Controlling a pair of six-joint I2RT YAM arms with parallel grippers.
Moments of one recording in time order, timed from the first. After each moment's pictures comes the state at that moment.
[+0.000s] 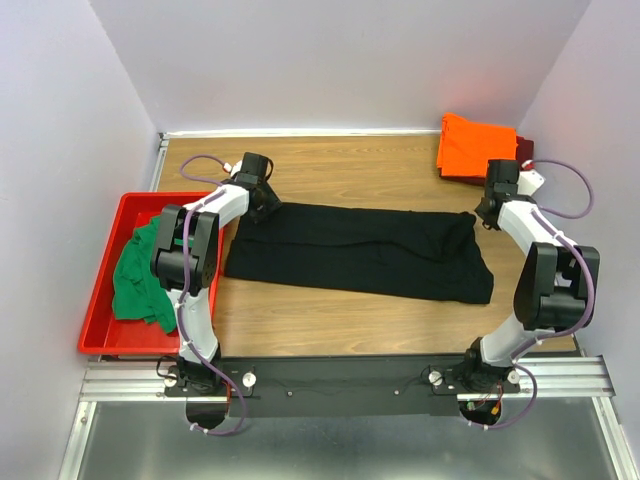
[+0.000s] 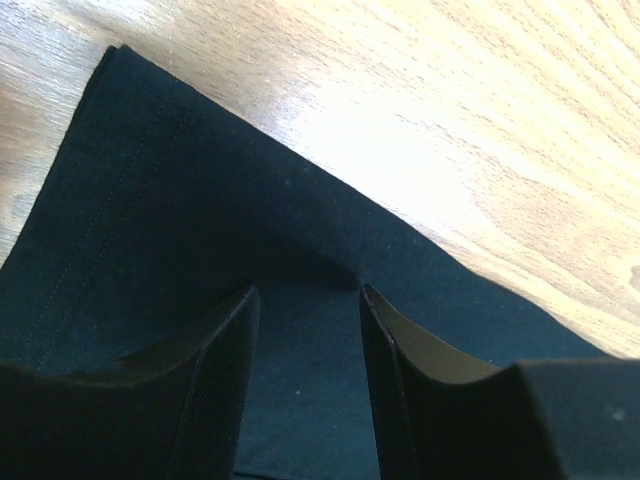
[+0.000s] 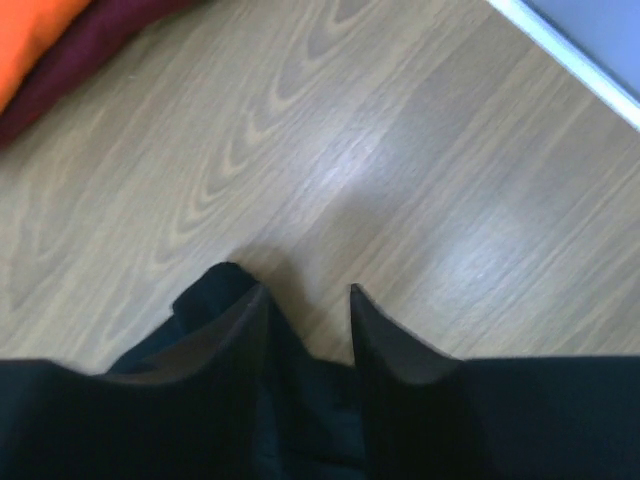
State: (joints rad) left arm -0.22 1.98 1.33 -0.34 -0.07 -0.80; right arm -0.10 1.63 1.08 -0.34 0.46 0.60
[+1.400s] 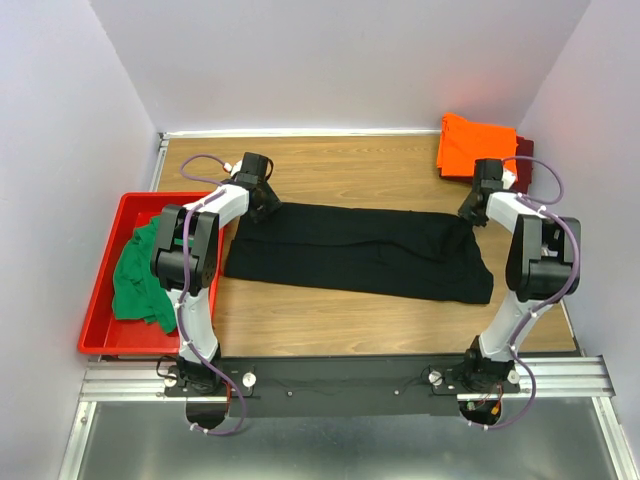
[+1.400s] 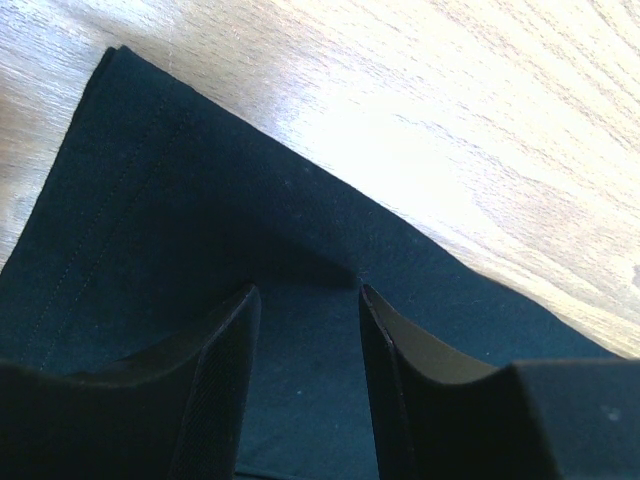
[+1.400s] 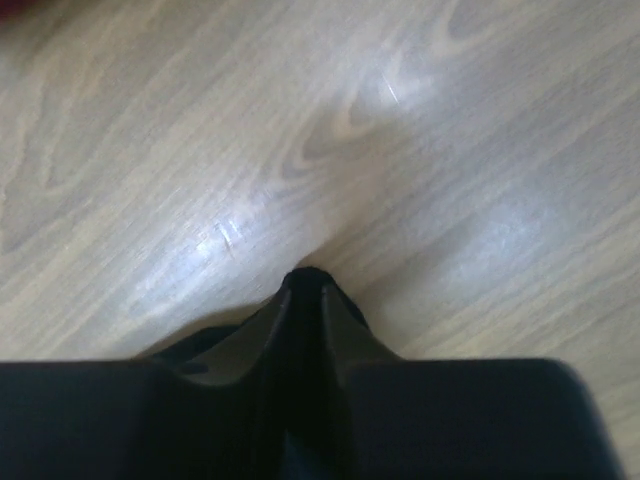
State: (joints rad) left arm -0.22 1.98 1.33 -0.34 -0.07 -0.79; right arm -0.09 1.85 1.17 -0.27 0.24 0.49
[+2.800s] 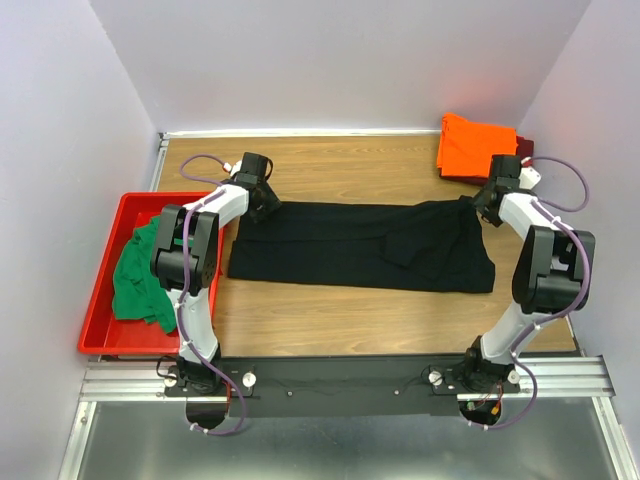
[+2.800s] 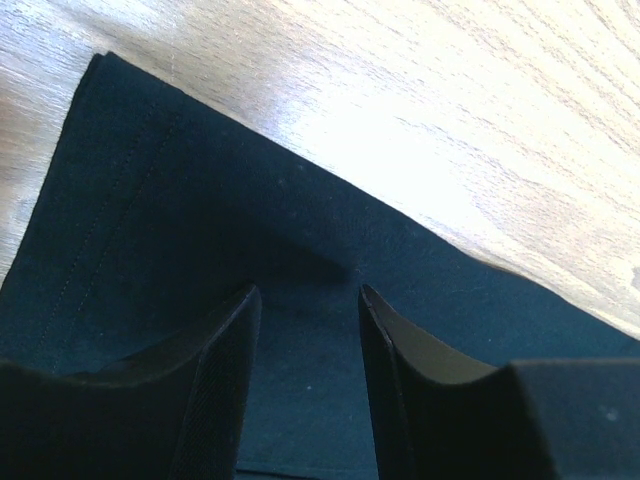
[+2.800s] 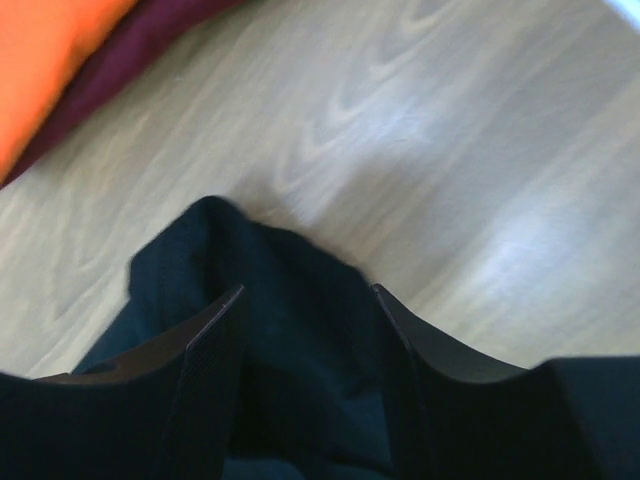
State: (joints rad) left arm -0.22 1.98 1.33 -0.33 -0.07 -0.79; right arm -0.14 1.74 1.16 -0.31 0.34 0.61
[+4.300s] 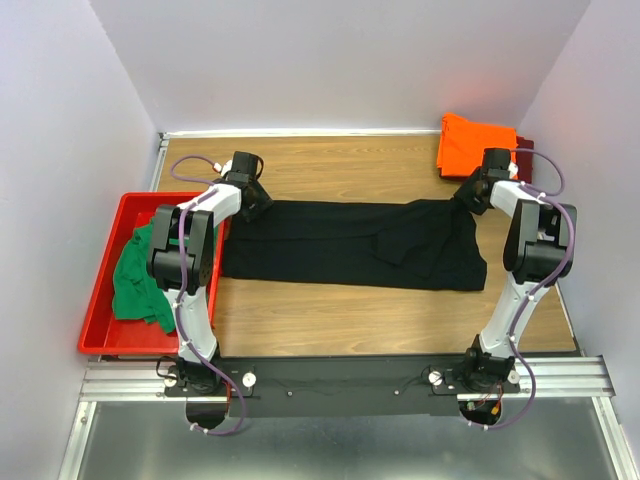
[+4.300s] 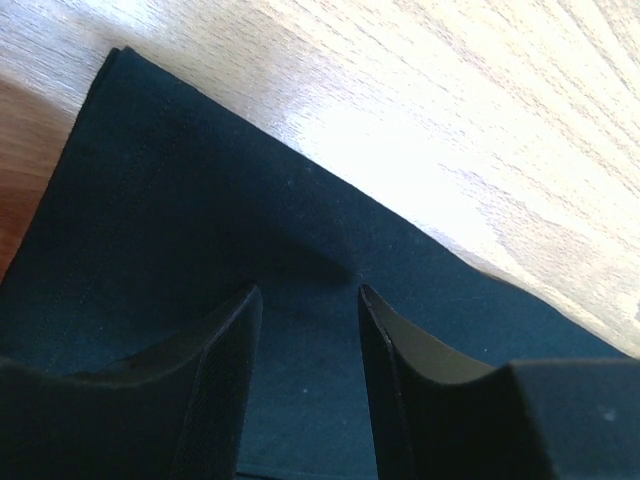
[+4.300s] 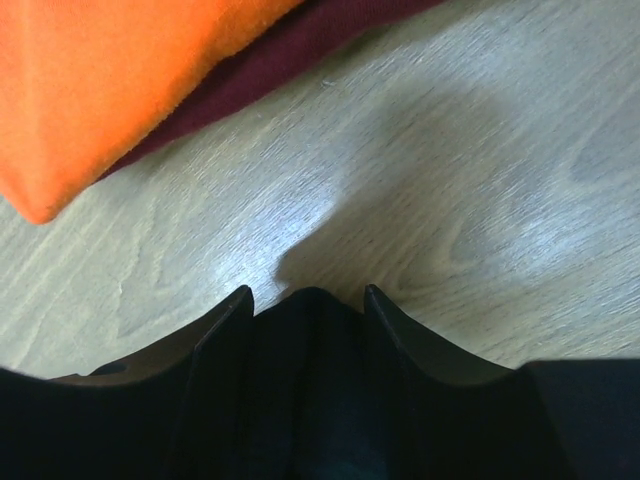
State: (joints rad) left arm -0.17 1.98 1.33 -0.33 -0.07 -0.80; right arm -0.15 2.02 1.35 -0.23 0.06 0.55
